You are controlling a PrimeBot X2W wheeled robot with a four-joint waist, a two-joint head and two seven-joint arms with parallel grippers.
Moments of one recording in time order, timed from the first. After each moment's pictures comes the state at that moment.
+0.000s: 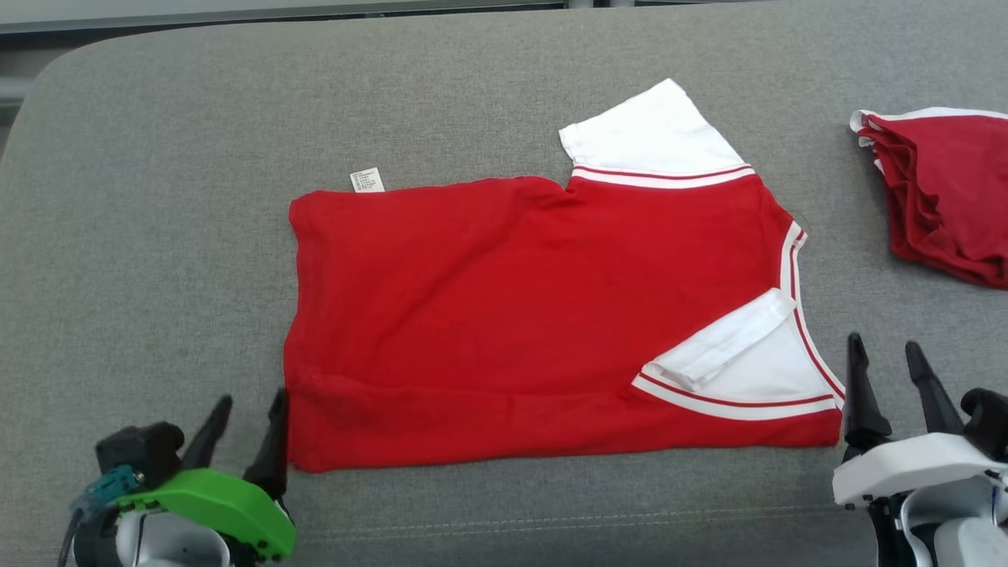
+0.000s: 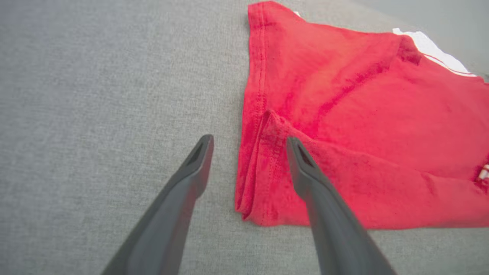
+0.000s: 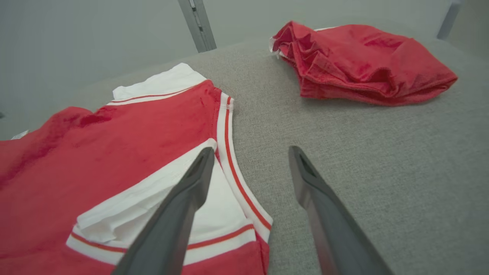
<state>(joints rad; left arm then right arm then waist) -0.03 0.40 -0.36 0.11 -0.75 0.11 0.02 0.00 -0.05 -0.17 0.11 0.29 0.13 -0.09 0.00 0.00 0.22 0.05</state>
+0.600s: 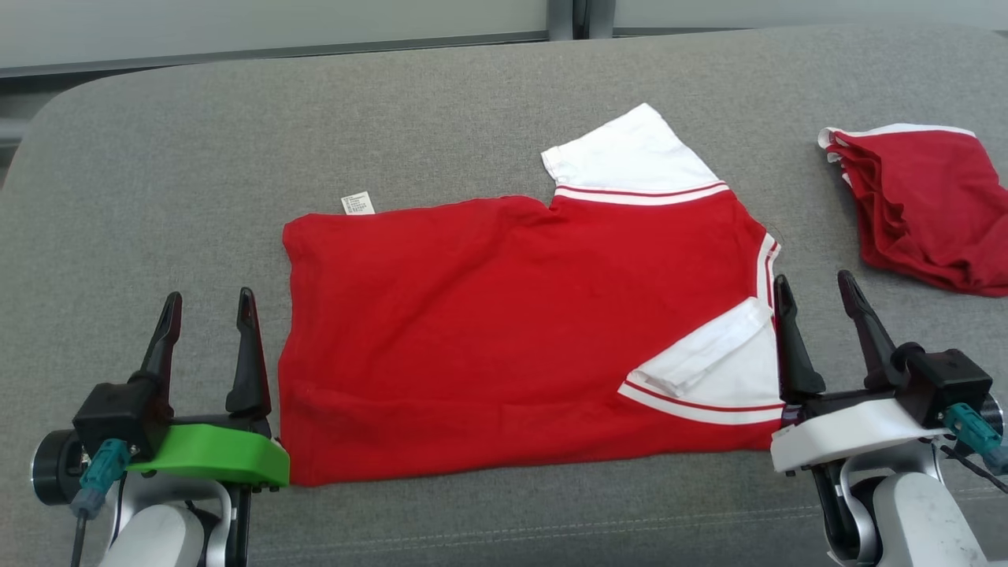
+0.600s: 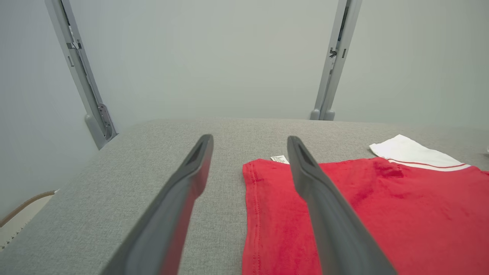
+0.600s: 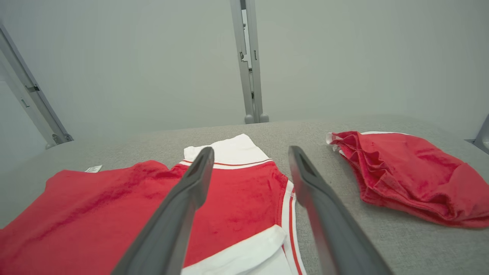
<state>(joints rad) -0.16 0.39 -0.34 0.04 -0.53 0.25 -0.21 -0.09 -0.05 -0.02 0.02 0.17 0.13 -0.19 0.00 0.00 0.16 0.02</state>
